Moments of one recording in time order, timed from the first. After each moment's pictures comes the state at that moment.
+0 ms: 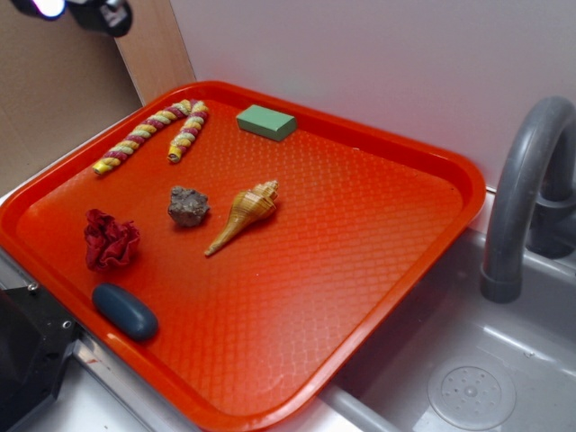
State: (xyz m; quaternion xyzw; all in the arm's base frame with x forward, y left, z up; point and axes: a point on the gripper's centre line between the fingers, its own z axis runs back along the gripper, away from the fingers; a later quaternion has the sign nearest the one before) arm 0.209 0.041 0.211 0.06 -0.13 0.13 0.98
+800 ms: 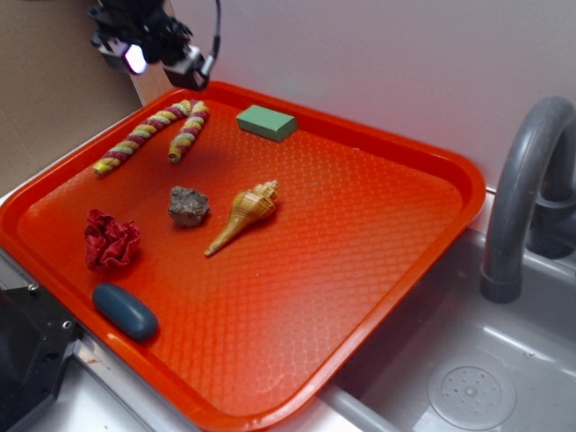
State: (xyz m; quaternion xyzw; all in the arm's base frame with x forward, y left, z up) arm 0.279 0.120 0.101 0.11 -0.13 0.17 0.97
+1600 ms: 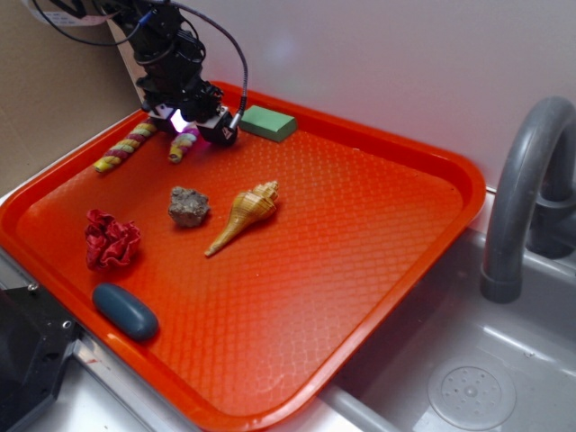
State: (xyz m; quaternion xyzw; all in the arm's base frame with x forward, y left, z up) arm 0.294 0.125 0.021 0.03 -0.11 0.16 0.98
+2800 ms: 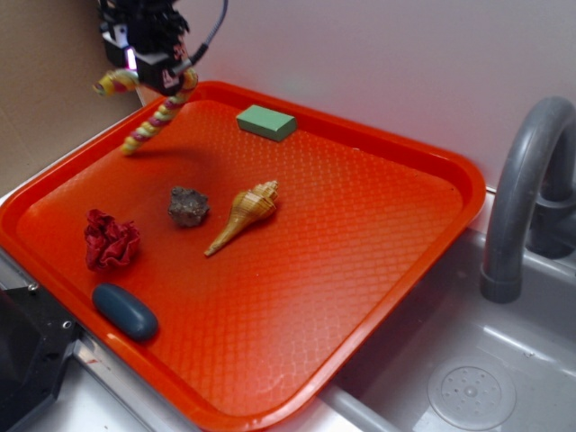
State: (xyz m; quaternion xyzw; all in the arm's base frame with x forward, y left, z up) arm 0.243 0.048 0.150 0.09 0.05 0.05 0.99
